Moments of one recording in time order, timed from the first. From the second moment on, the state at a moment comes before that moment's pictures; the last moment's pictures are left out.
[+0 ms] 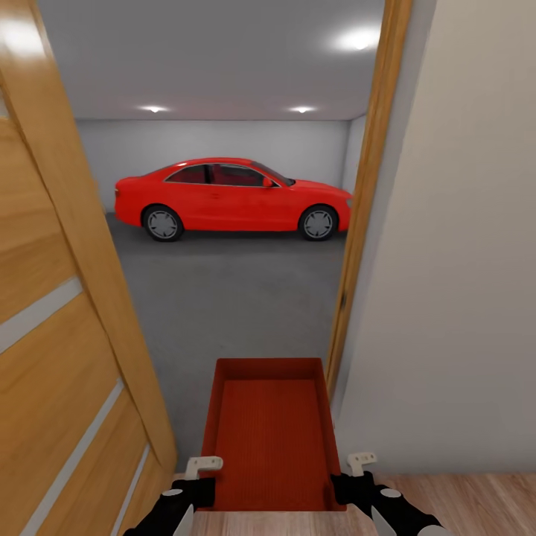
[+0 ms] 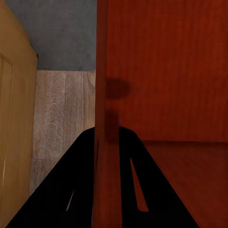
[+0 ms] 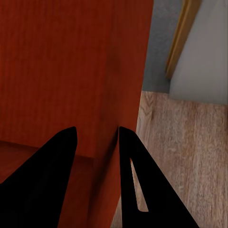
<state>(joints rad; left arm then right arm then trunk) -0.42 -0.12 0.07 -0.46 -0.06 0.19 0.06 -0.56 0.00 -0.07 -0.14 0.12 -0.08 0.23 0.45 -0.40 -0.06</state>
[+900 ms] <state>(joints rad) -0.42 -0.12 0.07 -0.46 -0.06 0.19 0.06 -0.56 0.00 -0.07 -0.14 0.12 -0.08 0.23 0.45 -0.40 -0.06</state>
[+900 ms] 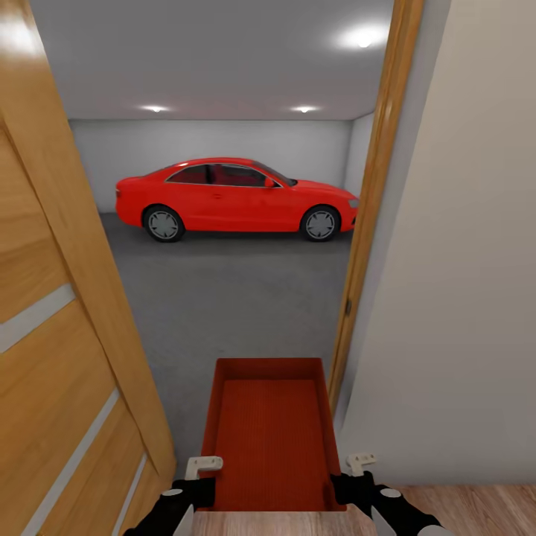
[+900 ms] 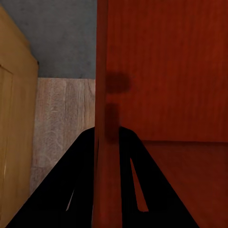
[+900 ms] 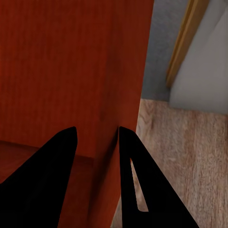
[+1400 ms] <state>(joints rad) -0.42 -0.12 0.07 -0.46 -0.06 0.19 0.06 -0.56 0.00 -0.06 -0.14 0.12 -0.08 0.23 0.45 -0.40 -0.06</state>
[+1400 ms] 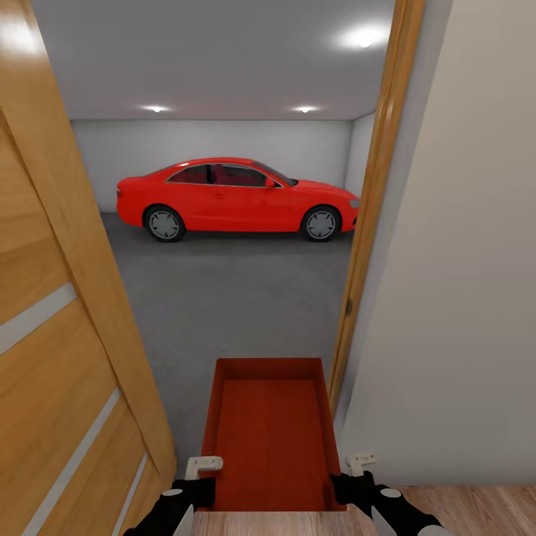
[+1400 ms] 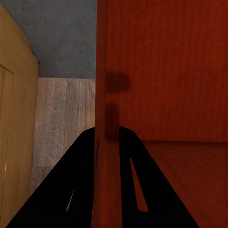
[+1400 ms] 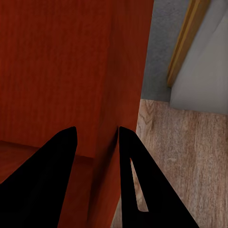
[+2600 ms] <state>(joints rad) -0.42 -0.12 0.07 -0.46 -0.06 0.19 0.06 -0.56 0.00 -0.06 -0.14 0.12 -0.08 0.23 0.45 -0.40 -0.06</state>
